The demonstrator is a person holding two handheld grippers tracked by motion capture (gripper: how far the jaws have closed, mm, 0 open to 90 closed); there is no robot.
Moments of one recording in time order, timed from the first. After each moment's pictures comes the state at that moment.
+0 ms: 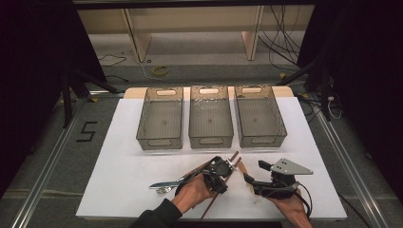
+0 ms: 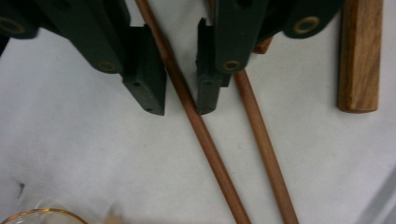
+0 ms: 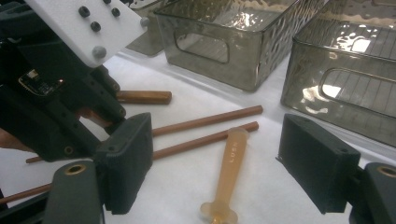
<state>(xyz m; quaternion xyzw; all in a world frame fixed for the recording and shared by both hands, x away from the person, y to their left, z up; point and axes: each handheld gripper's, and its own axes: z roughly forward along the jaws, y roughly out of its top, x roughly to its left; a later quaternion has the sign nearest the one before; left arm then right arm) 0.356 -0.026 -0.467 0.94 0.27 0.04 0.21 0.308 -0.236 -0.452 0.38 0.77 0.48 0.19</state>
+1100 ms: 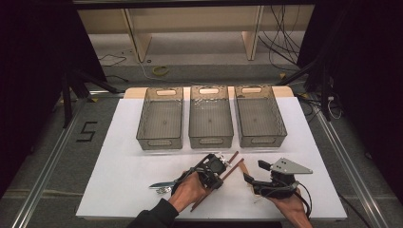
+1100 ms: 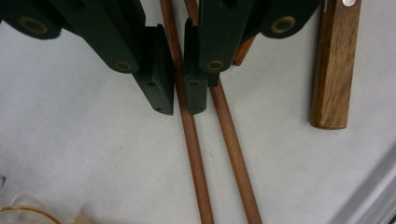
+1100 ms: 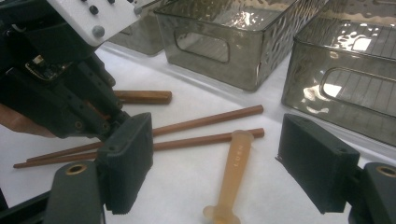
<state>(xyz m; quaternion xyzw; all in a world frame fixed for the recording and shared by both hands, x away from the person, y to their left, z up) 0.362 -0.011 -0.468 0.93 0.30 0.04 0.23 0.309 -0.235 -0.452 0.39 0.77 0.48 0.19</state>
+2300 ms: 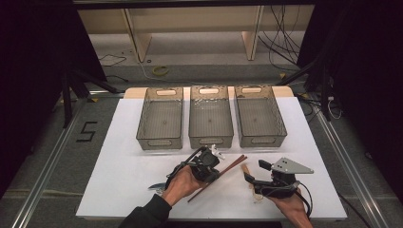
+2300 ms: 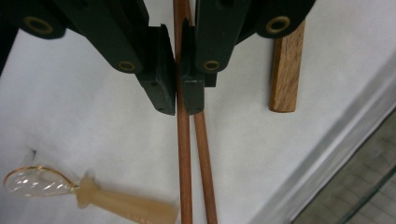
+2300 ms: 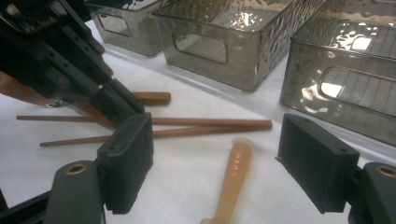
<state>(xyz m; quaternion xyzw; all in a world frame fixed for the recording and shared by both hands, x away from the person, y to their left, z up) 0.369 0.012 -0.444 0.92 0.28 0.04 0.28 0.310 -0.237 -0.452 0.39 0.77 0.48 0.18</state>
